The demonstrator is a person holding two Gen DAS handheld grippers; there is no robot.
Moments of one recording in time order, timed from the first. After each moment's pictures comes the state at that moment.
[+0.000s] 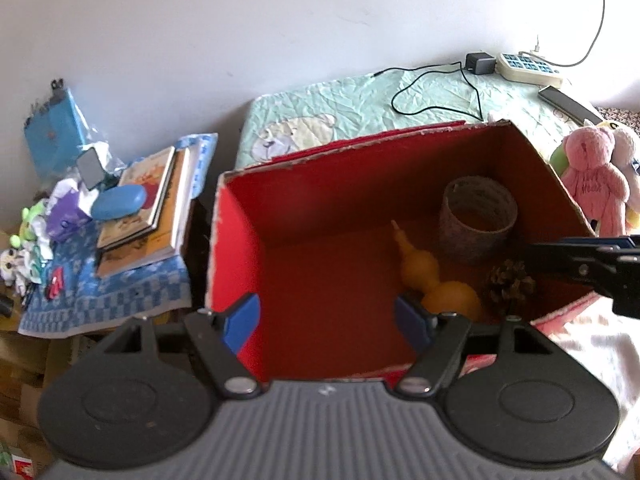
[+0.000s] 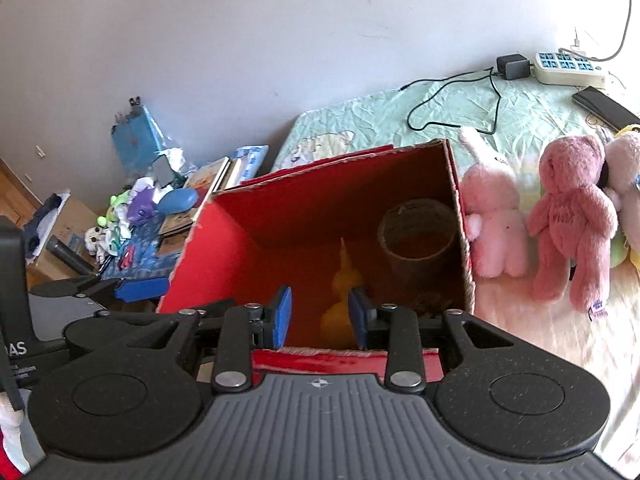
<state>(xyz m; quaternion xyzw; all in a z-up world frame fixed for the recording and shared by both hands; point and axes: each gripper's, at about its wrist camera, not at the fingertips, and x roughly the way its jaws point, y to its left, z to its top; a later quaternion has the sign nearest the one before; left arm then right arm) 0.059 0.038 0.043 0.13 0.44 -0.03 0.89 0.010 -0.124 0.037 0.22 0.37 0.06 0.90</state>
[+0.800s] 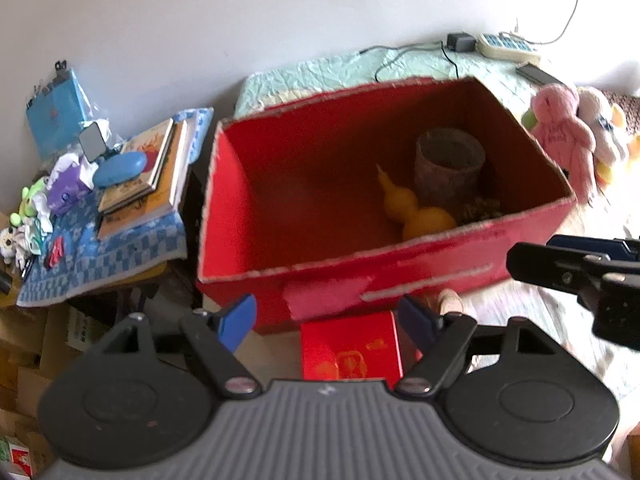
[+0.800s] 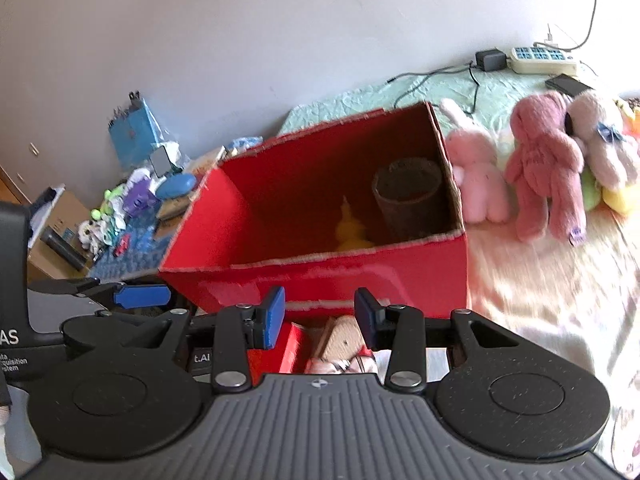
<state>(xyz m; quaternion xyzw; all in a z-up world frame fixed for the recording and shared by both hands) -0.003 0.040 0.033 0.13 0.46 -0.05 0.88 -0.049 -0.094 0.018 0.21 0.36 0.02 0.91</state>
